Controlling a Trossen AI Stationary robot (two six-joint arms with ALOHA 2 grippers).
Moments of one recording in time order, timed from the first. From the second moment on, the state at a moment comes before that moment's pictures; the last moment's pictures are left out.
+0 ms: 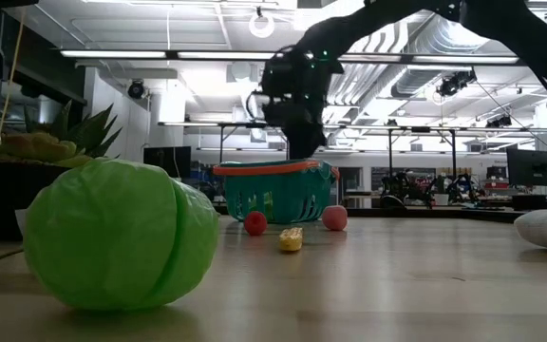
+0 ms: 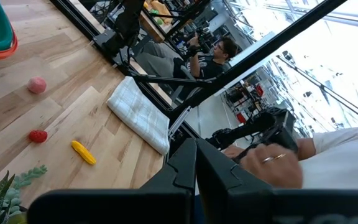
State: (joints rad) left arm -0.88 0.53 0.64 -0.29 -0.87 -1.03; right arm -0.47 2.17 1.95 -1.08 -0.13 -0.09
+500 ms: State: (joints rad) left arm -0.88 0.53 0.64 -0.29 -0.87 -1.03; right arm -0.41 2.12 2.25 -1.11 -0.26 -0.08
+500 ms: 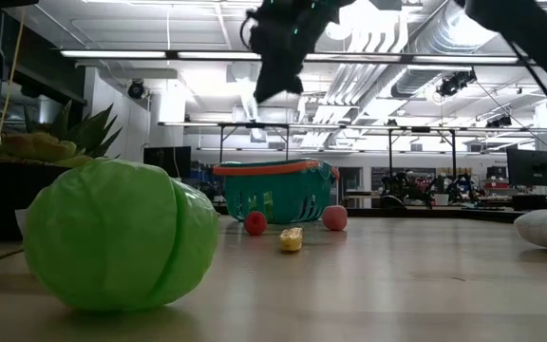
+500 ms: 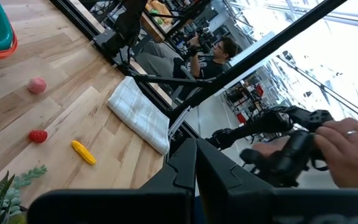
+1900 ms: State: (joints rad) left arm -0.88 0.53 0.64 -0.29 -0.87 -1.03; right arm -0.09 1.21 0.43 0.34 -0.11 0.22
